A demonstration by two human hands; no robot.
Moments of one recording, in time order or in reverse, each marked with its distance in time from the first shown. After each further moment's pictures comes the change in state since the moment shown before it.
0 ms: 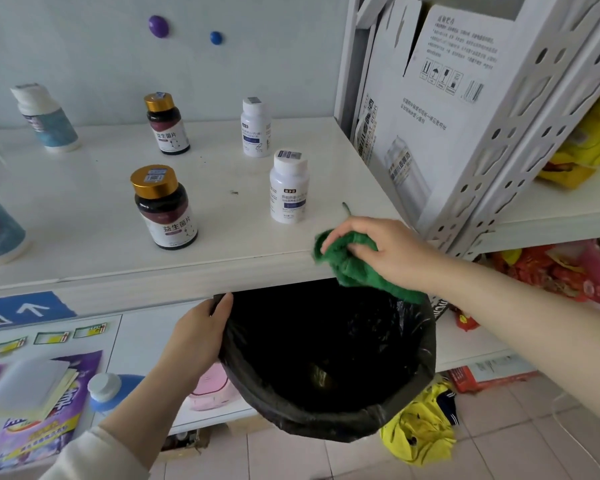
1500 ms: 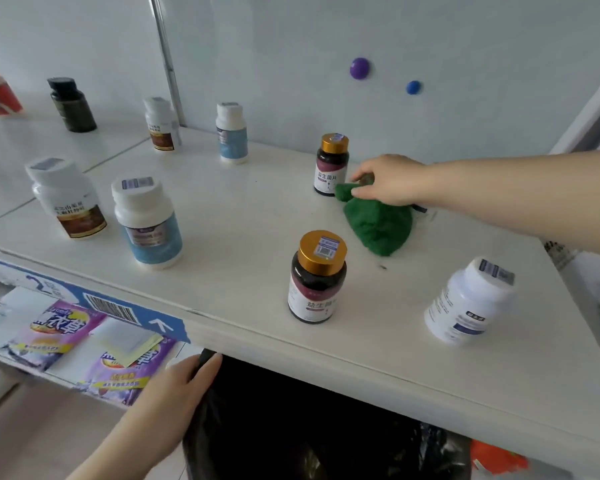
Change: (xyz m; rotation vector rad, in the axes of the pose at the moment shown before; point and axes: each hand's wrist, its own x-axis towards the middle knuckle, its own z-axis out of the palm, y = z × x) left_hand -0.001 -0.053 -0.099 -0.012 0.207 -0.113; right_hand 0.270 -0.111 0.014 -0.497 -0.187 -0.095
